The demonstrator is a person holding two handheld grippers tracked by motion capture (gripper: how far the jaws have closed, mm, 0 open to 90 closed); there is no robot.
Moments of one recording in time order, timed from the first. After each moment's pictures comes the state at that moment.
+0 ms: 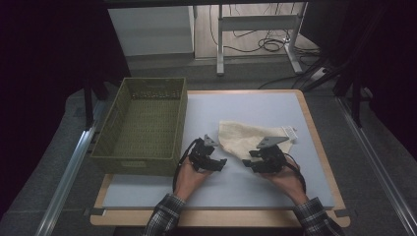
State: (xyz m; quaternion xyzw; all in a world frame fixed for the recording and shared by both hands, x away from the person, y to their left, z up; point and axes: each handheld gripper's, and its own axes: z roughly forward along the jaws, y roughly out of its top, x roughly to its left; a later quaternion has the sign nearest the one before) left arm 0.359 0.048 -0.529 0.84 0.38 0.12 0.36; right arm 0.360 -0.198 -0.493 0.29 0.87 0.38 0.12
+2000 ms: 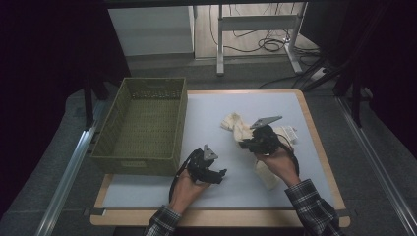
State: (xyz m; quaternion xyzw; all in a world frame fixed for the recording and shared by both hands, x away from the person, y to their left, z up) left arm 0.322 0.050 -0.521 0.84 0.36 0.15 0.37; right arm 0.395 -0.177 -0.455 0.31 0.87 0.37 0.09
